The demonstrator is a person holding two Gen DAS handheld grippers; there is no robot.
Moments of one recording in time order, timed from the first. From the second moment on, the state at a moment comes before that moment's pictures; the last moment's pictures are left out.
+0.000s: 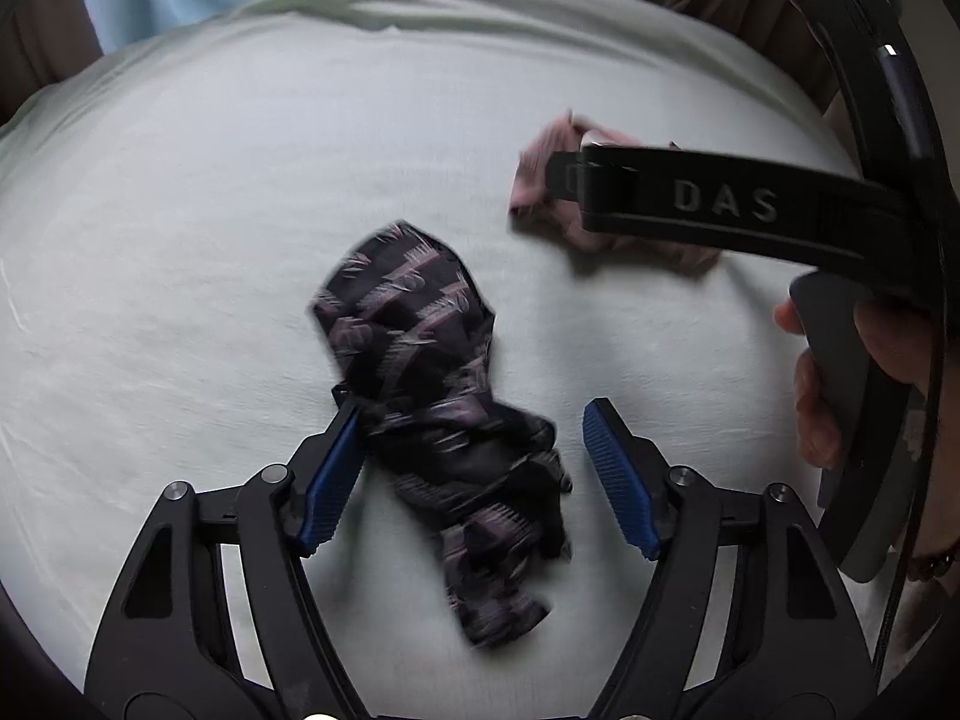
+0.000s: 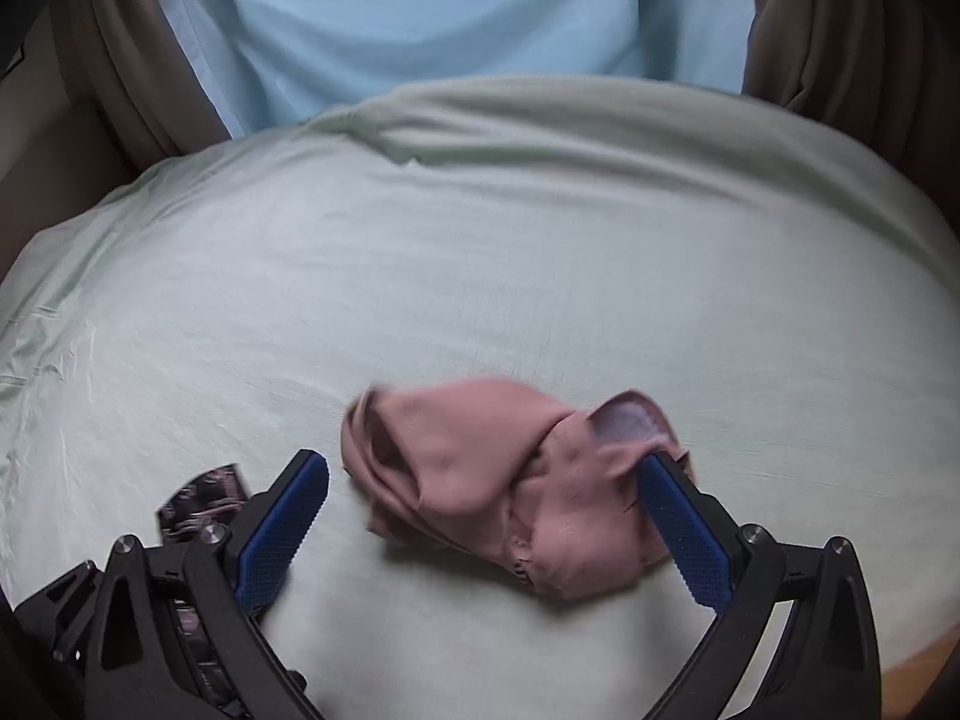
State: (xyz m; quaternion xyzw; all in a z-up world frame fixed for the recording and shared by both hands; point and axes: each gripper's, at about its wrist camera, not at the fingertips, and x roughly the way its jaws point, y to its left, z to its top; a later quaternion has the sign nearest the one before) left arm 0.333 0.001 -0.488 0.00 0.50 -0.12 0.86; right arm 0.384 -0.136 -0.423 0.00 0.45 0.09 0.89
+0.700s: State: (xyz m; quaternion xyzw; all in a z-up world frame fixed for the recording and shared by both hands) left arm 0.348 0.022 -0.475 -0.01 0.50 -0.10 0.86; right arm 0.397 -0.138 -0.431 -0.03 0.44 0.05 0.90
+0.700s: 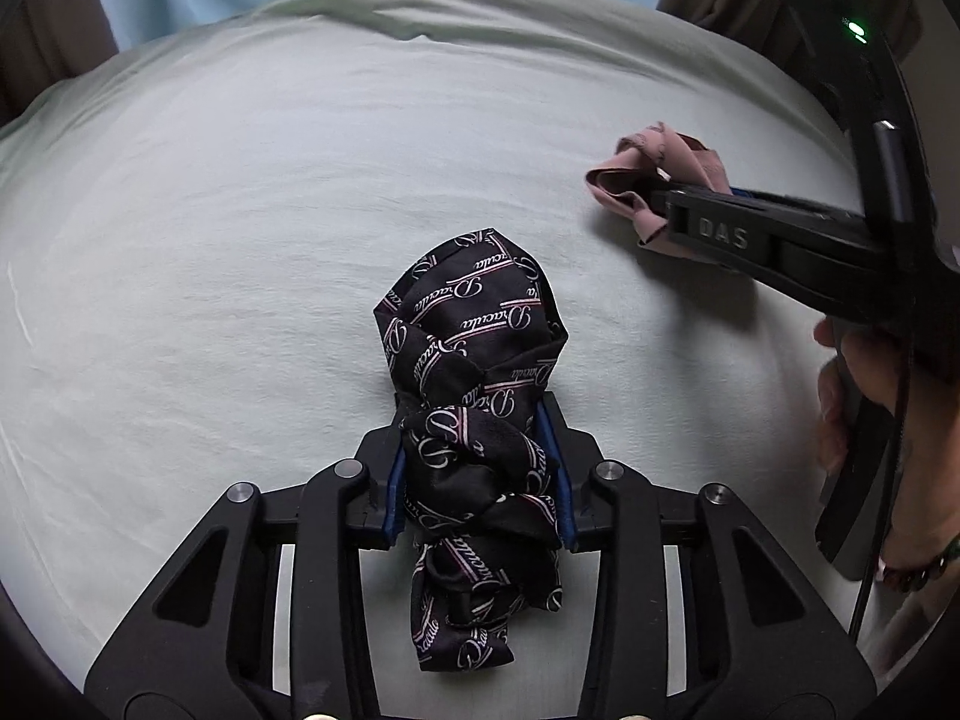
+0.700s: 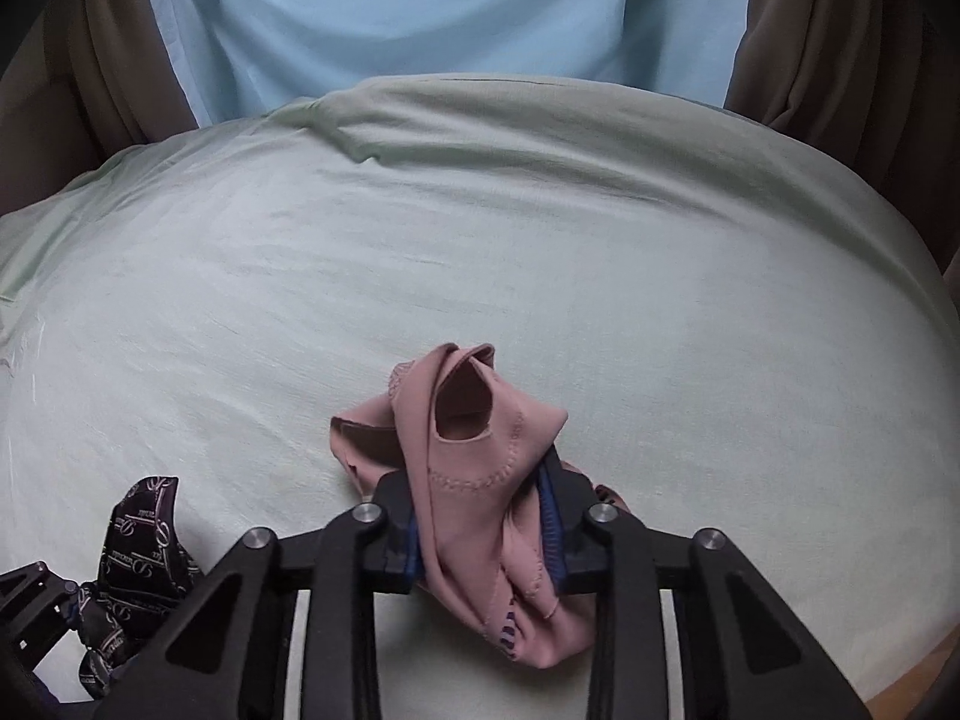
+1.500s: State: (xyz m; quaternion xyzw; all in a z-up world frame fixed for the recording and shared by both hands) left arm 0.275 0.057 -0.276 -0.01 0.43 -0.10 0.90; right arm 0.241 -0.118 -0.225 0.02 0.39 0.03 0.92
